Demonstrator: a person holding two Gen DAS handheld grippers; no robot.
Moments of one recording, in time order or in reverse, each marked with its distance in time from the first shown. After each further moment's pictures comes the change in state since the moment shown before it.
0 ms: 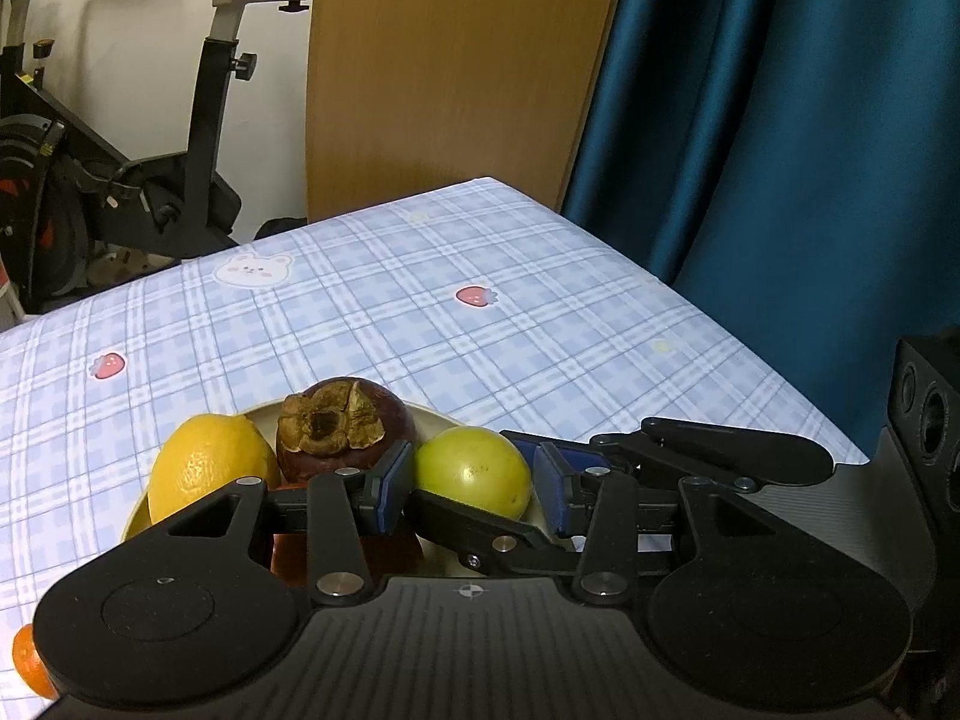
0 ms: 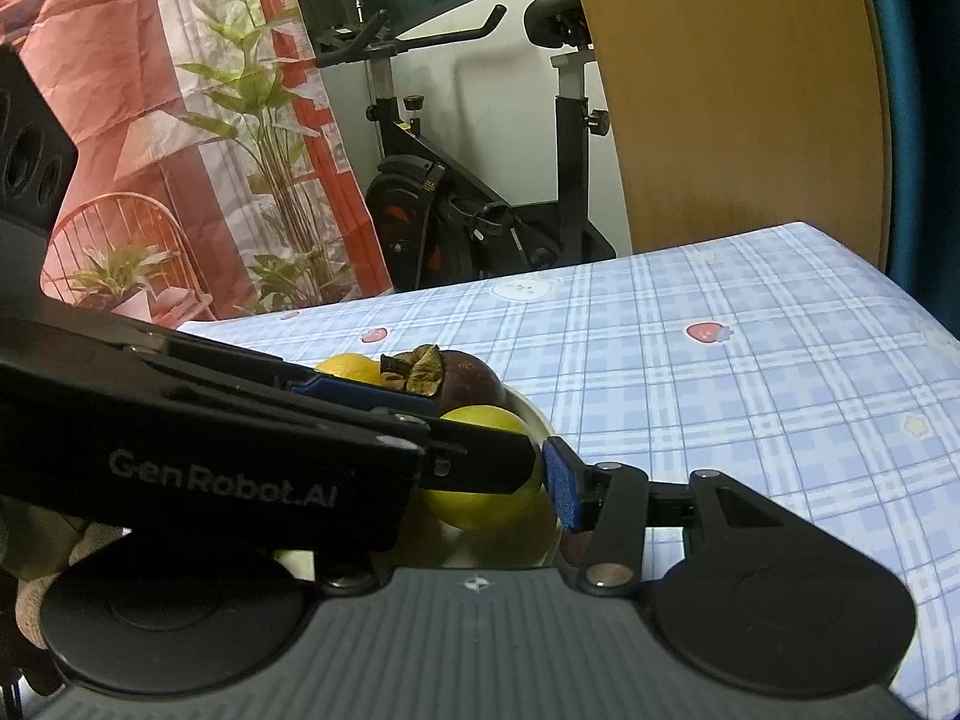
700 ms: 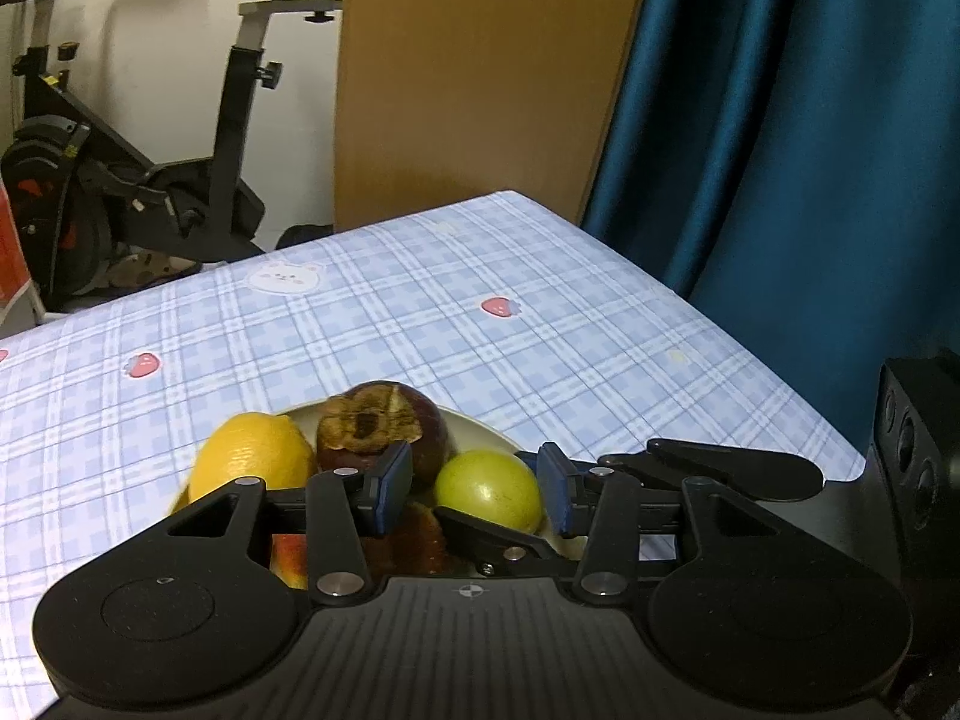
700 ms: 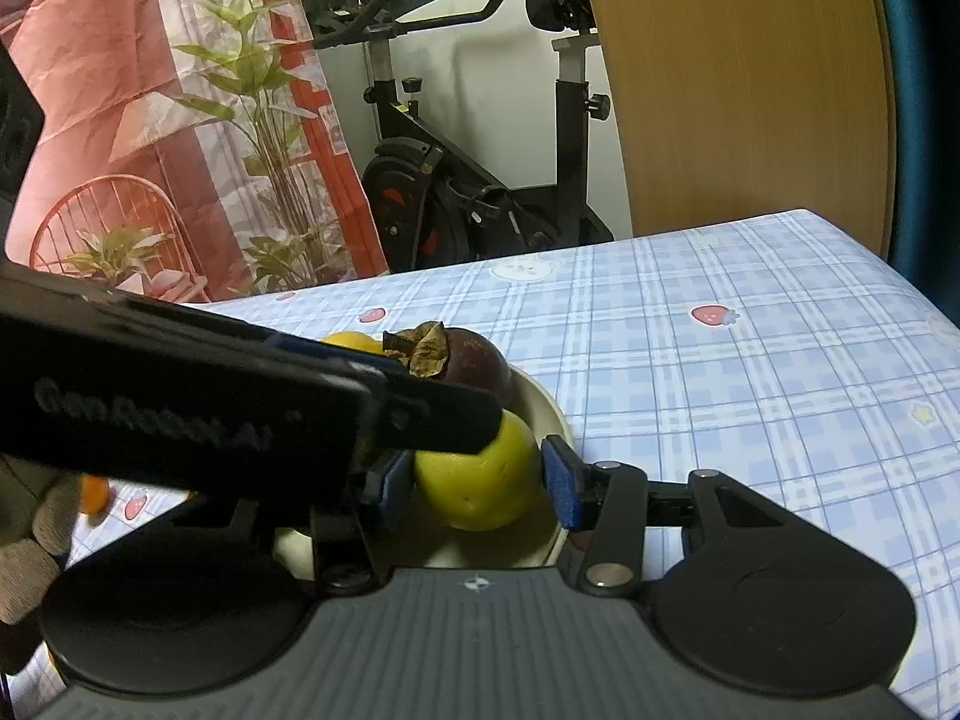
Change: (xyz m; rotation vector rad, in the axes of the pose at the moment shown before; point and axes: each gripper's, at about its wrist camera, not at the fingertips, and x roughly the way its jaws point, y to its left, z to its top) left arm -0.014 0.004 0.001 -0.025 -0.027 0.048; right arm 0.008 0.003 -0.001 -0.006 0.037 -0.013
